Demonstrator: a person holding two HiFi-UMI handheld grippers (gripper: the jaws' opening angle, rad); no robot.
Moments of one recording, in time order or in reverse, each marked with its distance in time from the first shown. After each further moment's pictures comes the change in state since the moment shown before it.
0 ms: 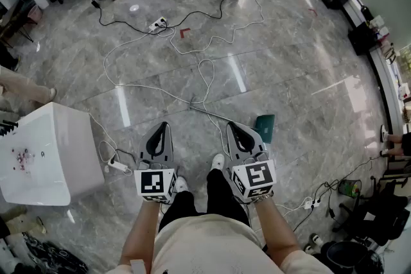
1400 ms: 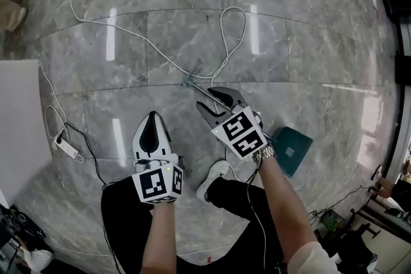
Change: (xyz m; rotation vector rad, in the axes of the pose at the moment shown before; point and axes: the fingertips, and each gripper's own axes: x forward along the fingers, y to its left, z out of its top) left arm 0.346 0.139 -0.541 -0.387 0.131 0.437; right arm 0.520 -0.088 -0.525 -0.302 0.578 0.566
